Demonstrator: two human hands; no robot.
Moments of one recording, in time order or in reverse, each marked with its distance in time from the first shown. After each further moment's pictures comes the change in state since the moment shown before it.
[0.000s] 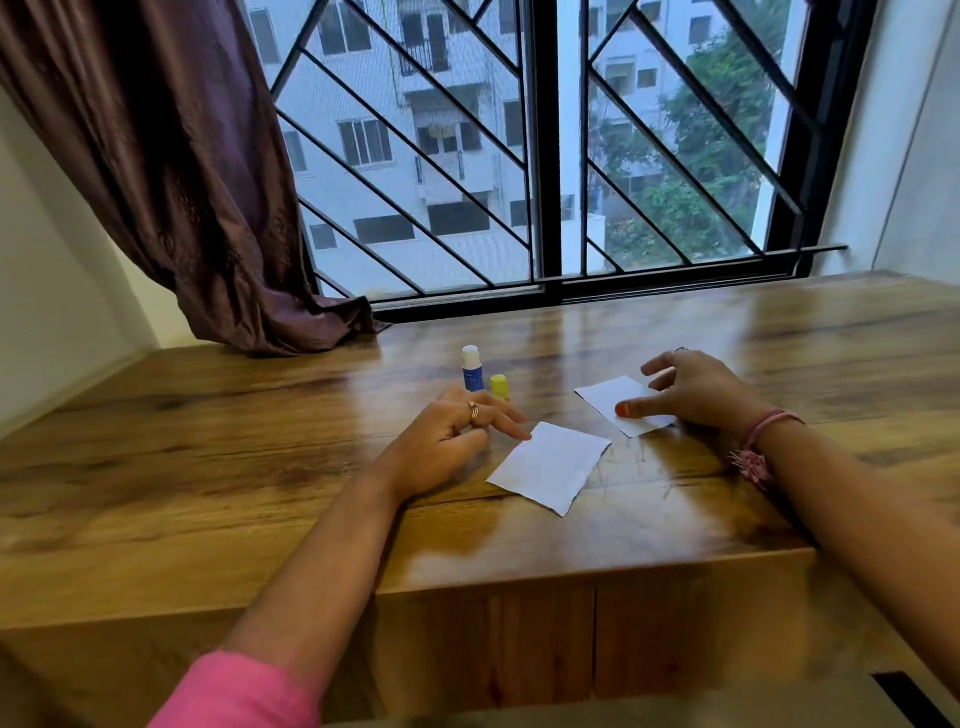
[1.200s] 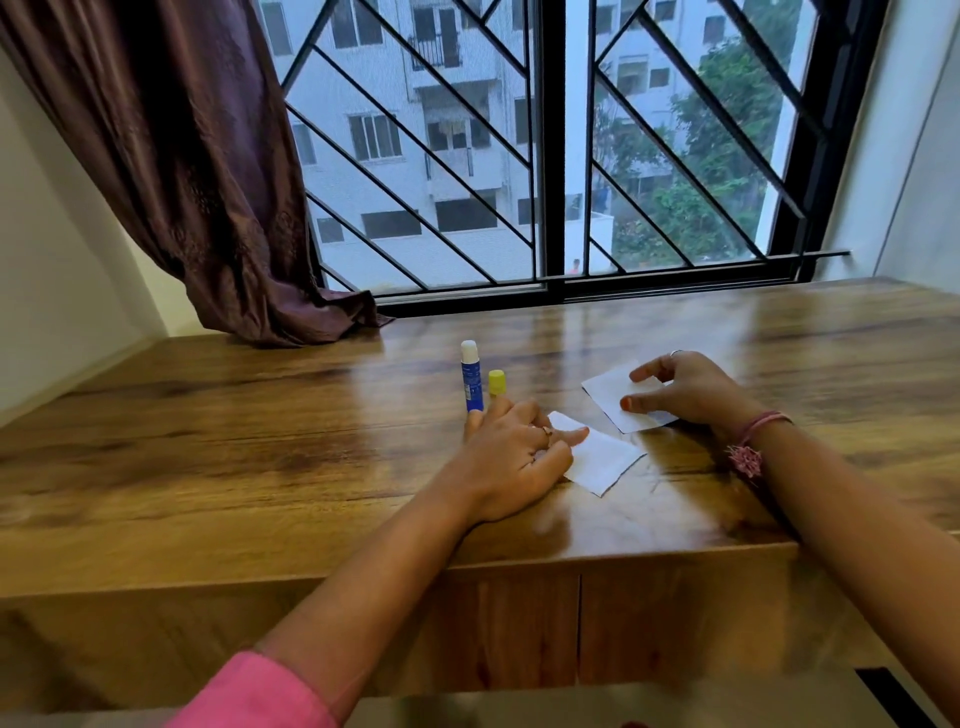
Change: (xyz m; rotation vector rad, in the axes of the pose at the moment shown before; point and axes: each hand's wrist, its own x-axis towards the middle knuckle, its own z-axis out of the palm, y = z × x) left_hand 0.011 0.036 0.054 0.360 -0.050 -0.152; right_hand -0.003 -0.002 -0.002 0.054 0.012 -0.030
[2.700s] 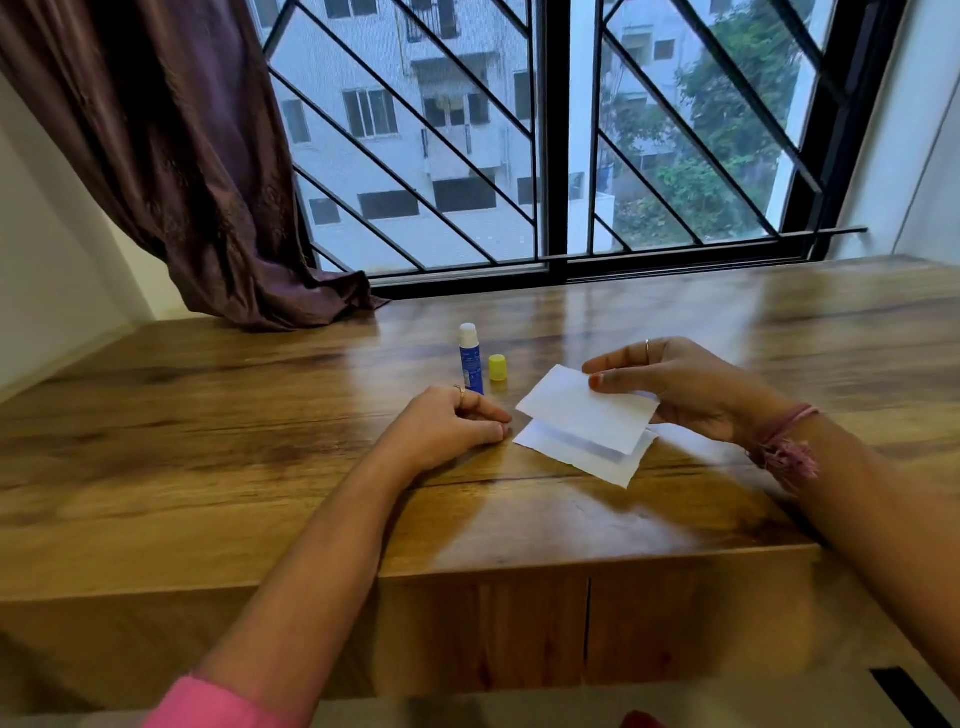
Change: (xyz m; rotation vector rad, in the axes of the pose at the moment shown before) left_hand -0.002 -0.047 -0.031 -0.476 -0.001 -0.422; right_hand -0.027 -0.034 0.006 0.720 -0.439 0.072
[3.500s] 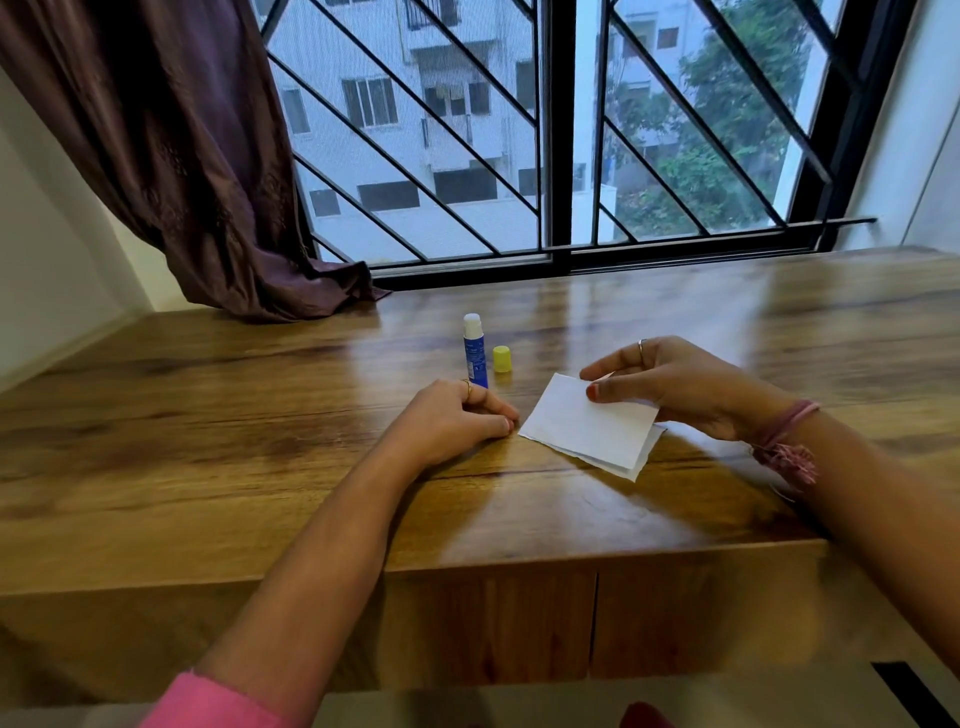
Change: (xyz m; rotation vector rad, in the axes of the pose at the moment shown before) left_hand 0.005 -0.006 0.003 0.014 -0.027 0.029; right_hand -0.007 -0.003 0.016 -0.254 0.019 0.024
